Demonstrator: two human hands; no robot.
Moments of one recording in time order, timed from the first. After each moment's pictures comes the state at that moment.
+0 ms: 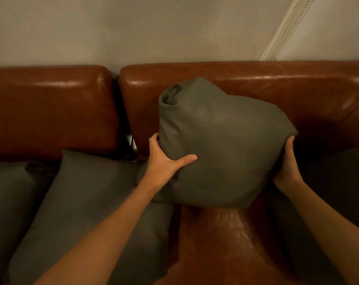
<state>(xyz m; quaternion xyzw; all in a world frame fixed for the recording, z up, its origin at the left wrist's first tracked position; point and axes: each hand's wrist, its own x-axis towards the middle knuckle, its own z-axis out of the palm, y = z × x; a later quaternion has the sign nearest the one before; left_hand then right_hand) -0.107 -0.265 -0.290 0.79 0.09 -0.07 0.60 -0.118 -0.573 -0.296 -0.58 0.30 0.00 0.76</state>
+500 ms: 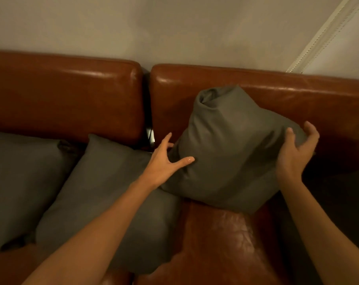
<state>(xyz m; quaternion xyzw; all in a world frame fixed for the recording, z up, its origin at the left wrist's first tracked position) -0.132 -0.213 -0.274 0.82 0.09 -0.14 0.54 -0.098 -0.503 -0.240 -0.76 0.25 -0.25 0.54</state>
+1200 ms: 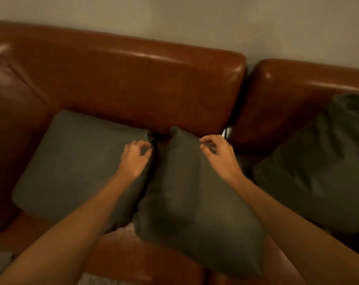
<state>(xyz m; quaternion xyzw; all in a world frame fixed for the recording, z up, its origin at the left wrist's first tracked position) -0.170 0.144 -0.318 0.91 0.22 -0.07 0.34 -0.118 -0.101 -0.296 -0.87 -0.08 0.14 0.47</state>
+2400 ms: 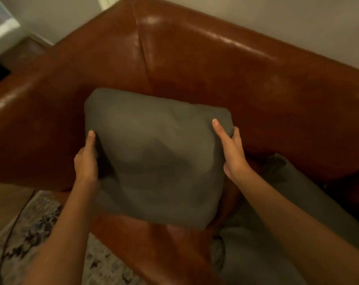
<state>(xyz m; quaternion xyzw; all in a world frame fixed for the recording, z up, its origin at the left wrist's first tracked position) -0.329 0.436 -0.341 0.50 0.60 0.25 0.57 -0.122 0.193 -0.311 -0.64 0.05 0.31 0.70</state>
